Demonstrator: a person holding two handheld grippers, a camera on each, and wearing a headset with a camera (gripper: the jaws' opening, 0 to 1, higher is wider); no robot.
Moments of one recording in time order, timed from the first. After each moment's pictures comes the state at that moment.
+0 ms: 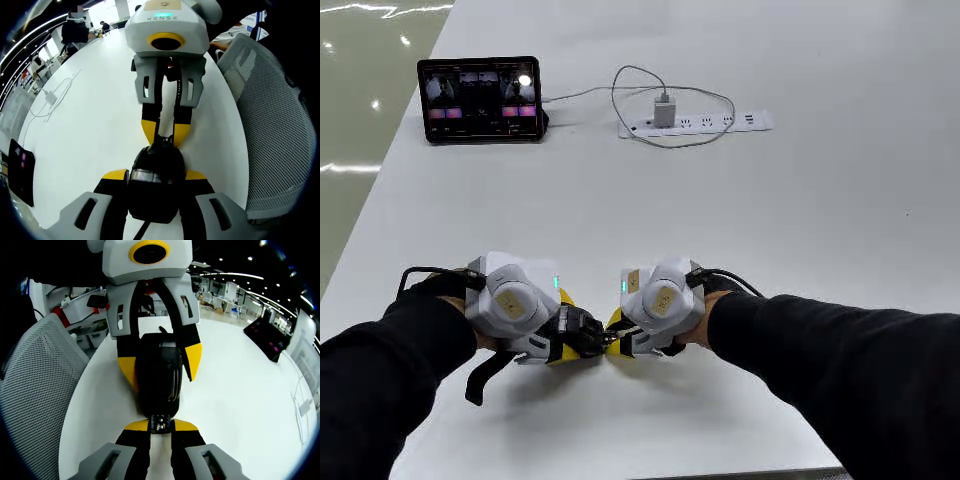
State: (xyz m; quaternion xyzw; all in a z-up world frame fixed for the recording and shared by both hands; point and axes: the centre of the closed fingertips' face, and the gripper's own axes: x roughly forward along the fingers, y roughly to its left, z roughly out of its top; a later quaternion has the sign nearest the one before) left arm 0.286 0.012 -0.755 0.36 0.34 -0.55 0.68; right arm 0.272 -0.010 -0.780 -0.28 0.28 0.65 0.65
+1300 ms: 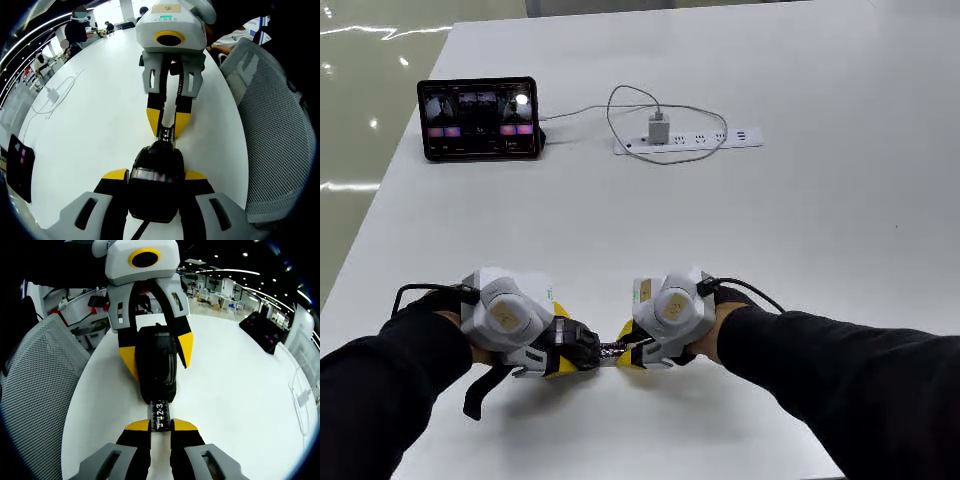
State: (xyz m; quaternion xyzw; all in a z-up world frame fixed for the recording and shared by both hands) left arm 0.286 0.012 -0.754 0.35 0.34 -0.54 0.69; right arm 0.273 -0.032 -0.779 -0.28 0.29 0.64 0.65
